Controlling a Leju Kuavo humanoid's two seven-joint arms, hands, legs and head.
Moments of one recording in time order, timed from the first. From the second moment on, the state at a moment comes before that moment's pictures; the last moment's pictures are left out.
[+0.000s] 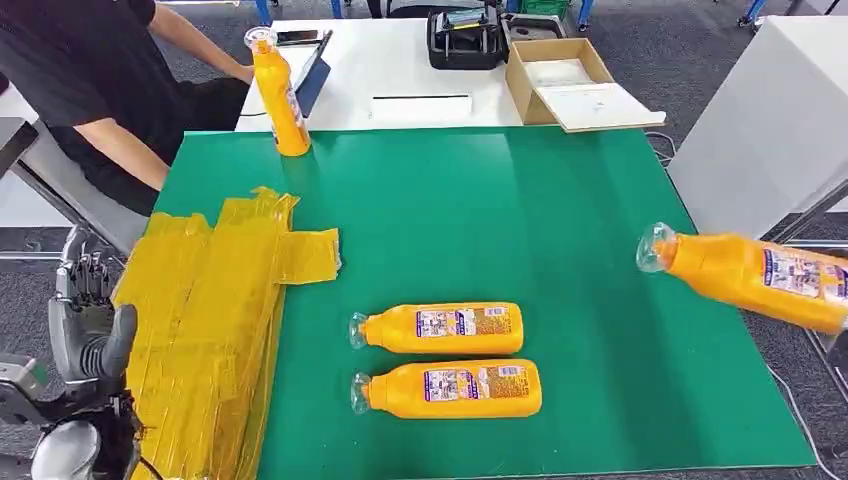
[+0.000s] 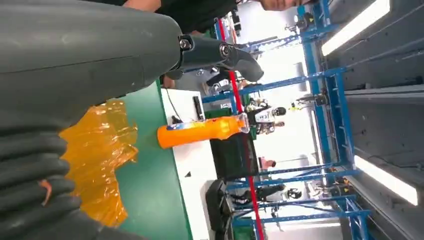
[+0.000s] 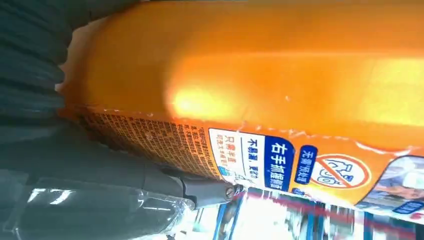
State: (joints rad) left arm 0.05 0.06 0.24 -1.66 0.07 -0.08 -0.59; right arm 0.25 -1.01 -0.45 -1.69 0.59 0.51 -0.22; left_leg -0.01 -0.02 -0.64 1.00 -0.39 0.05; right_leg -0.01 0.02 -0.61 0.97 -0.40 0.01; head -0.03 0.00
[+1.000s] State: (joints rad) left arm -0.09 -0.03 -0.08 -1.52 0.44 -0.65 -0.41; right arm -0.44 -0.18 0.28 -1.10 0.87 0.11 -0.20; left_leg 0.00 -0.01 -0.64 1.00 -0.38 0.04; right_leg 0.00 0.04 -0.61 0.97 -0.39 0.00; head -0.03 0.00
